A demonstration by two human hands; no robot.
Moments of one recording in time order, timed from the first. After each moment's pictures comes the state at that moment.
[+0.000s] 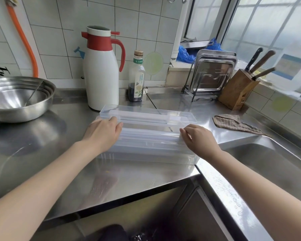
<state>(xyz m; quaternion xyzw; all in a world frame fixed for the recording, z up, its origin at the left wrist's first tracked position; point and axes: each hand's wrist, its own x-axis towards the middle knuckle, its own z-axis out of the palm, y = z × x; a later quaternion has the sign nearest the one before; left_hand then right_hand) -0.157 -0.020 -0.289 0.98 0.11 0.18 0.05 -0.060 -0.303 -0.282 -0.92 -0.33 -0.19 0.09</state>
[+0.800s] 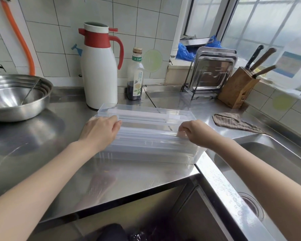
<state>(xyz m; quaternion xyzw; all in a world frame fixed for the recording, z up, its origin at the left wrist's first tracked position) -0.155 -0.014 -0.294 0.97 0.06 0.24 0.06 -0.042 -0.298 -0.260 -0.94 -0.33 -0.03 0.07</state>
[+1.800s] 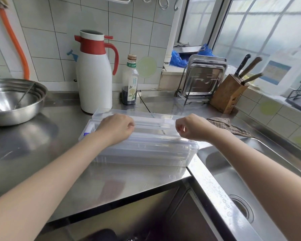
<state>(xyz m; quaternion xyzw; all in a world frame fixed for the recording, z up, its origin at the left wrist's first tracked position) -0.132 -0.059 -0.253 0.99 0.03 0.11 0.12 -0.035 -0.304 -0.224 -0.93 -0.38 -0.05 -0.01</state>
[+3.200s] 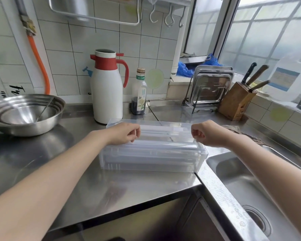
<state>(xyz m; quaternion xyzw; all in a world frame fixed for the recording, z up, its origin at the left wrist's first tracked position) -0.116 -0.016 -0.251 0.98 -0.09 -0.03 0.20 -0.036 -0.322 -0.209 -0.92 -0.38 -0.04 0.03</state>
